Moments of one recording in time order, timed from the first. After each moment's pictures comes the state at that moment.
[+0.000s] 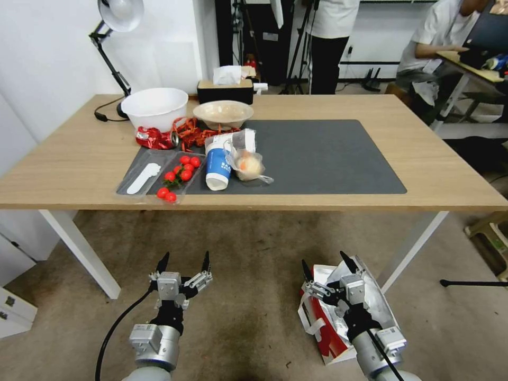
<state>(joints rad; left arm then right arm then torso) 1.77 -1.47 -0.44 -2.13 -0.13 -0.08 -0.07 -1.79 1.51 0.54 2.13 0.00 0.09 -0.22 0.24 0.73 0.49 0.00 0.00</state>
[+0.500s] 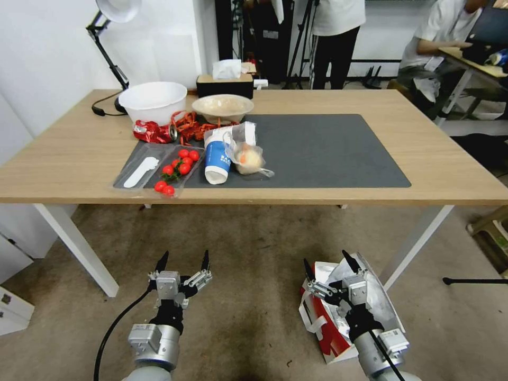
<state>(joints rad) 1.77 -1.48 -0.44 -2.14 -0.13 -0.08 -0.07 -1.79 1.51 0.55 2.13 0.01 0.11 -0.22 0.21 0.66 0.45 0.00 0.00</state>
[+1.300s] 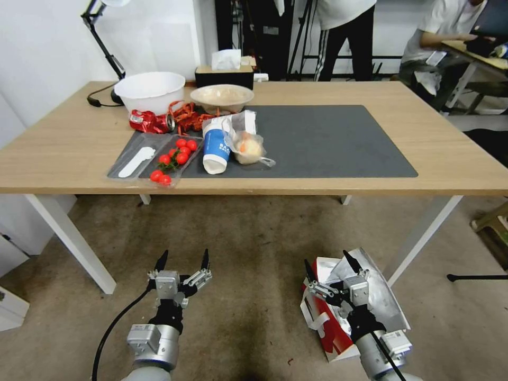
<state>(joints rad) 1.78 -1.48 -0.44 -2.15 -0.13 -0.08 -0.07 -1.80 1.50 0.56 2.14 0.01 0.11 -0.23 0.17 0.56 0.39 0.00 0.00</state>
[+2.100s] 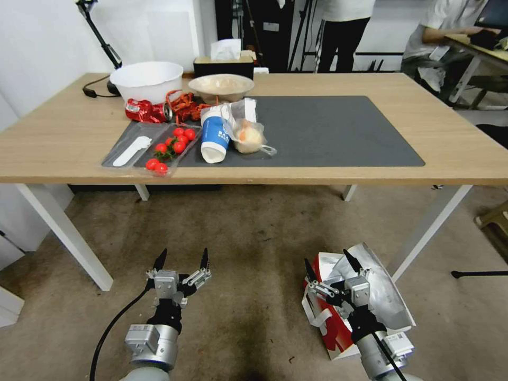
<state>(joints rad) 1.78 -1.48 -0.44 -2.16 -0.11 -0.08 -0.07 -1.79 1.50 0.57 2.13 0.03 0.14 -0.24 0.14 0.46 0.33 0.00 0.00</state>
